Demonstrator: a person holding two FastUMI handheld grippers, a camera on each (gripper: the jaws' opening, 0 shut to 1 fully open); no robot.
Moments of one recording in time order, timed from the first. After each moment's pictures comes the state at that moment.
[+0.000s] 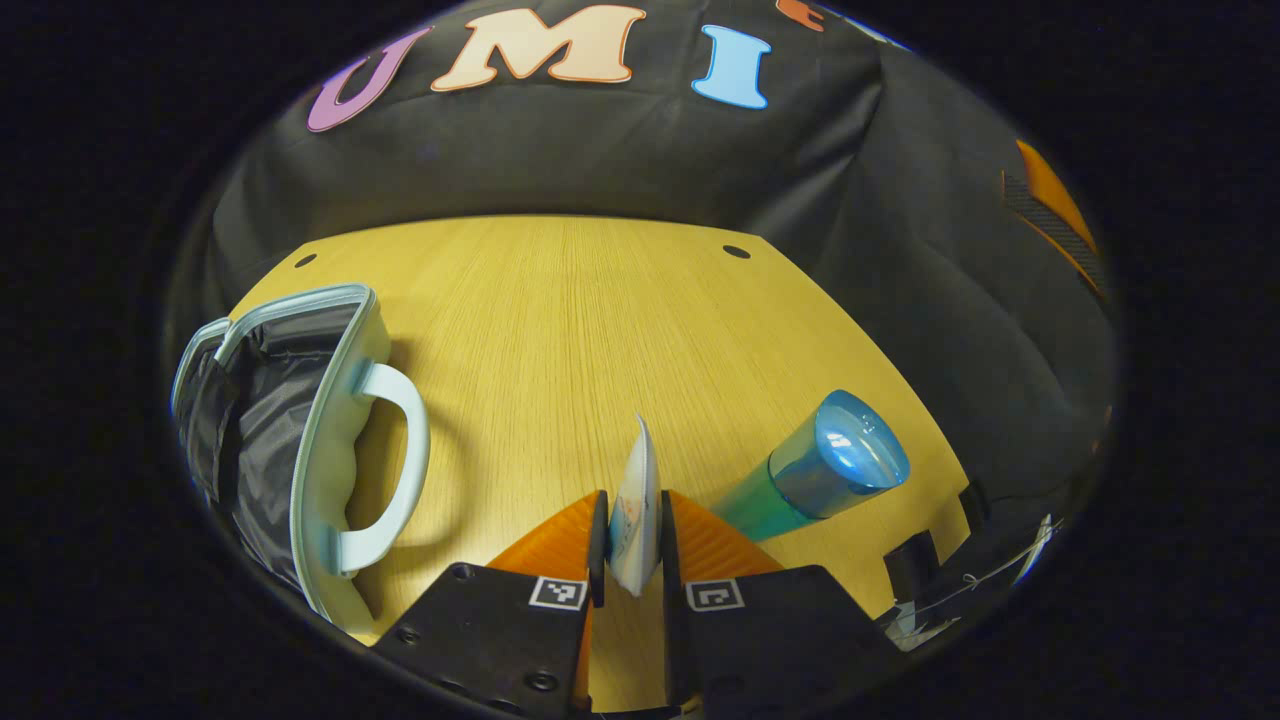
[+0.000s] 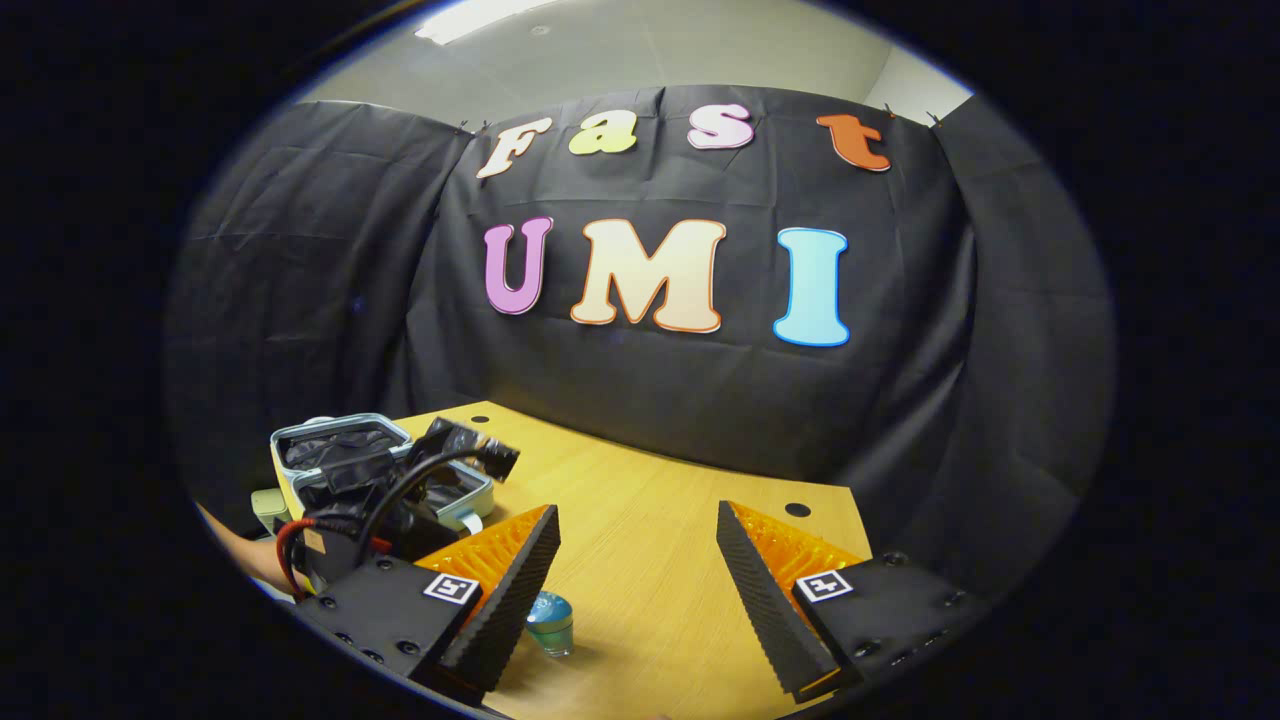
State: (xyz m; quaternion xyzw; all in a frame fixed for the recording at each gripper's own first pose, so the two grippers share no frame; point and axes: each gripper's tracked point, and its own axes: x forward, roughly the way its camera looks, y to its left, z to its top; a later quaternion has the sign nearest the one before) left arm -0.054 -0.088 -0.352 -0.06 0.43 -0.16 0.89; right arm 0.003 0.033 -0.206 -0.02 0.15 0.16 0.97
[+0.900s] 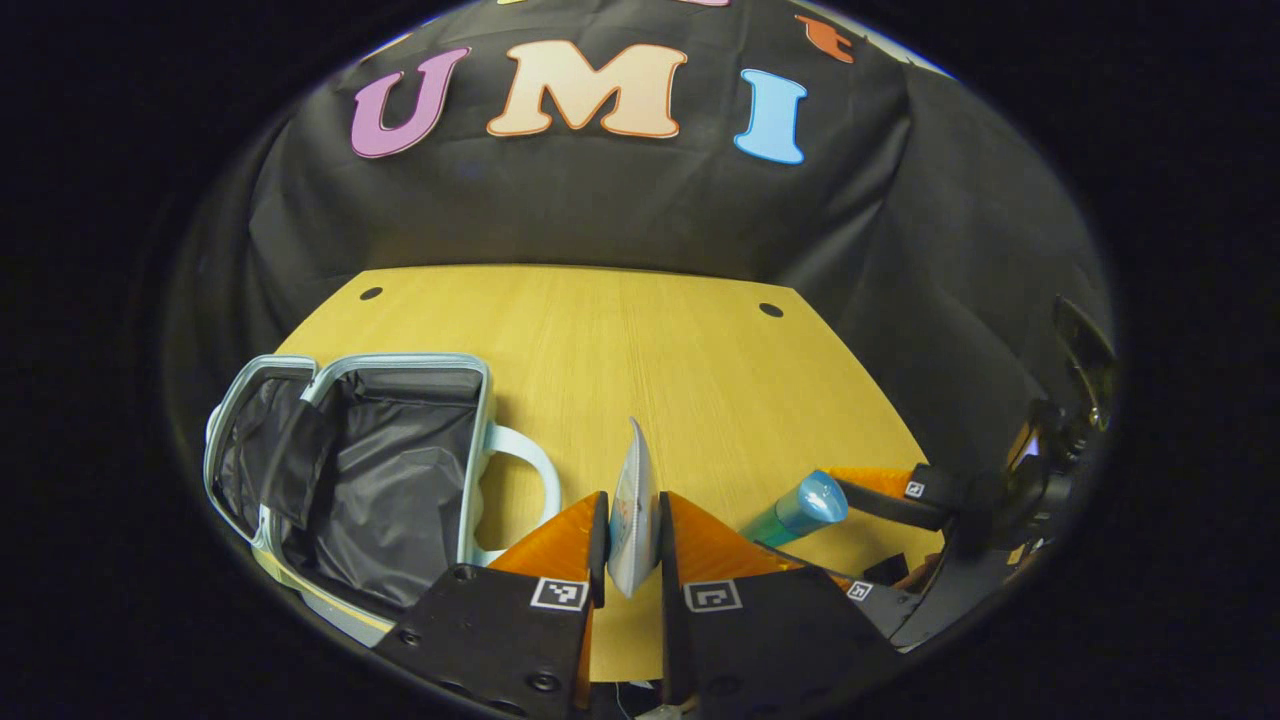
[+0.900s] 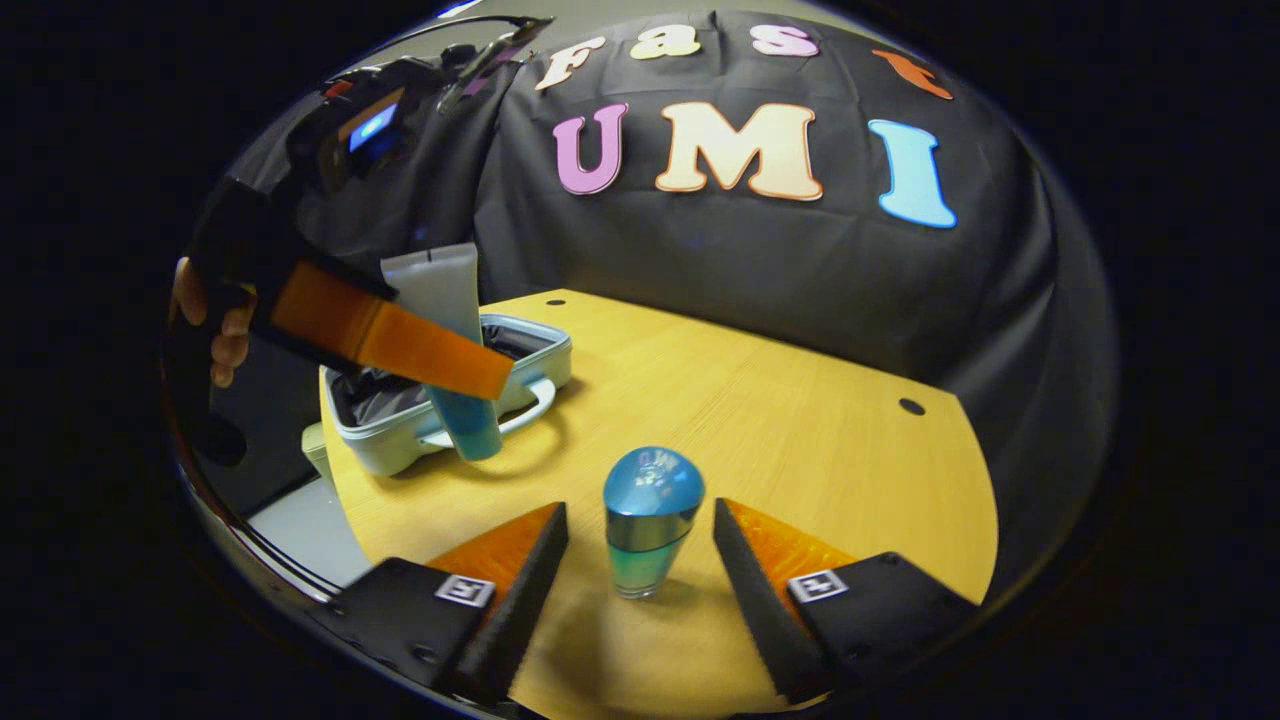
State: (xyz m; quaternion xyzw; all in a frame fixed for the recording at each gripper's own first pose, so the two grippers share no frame) left arm -0.052 -0.024 -0.263 -0.06 0.40 -0.10 0.91; right arm -0.043 0.099 -0.362 -0.04 0.29 0.25 0.92
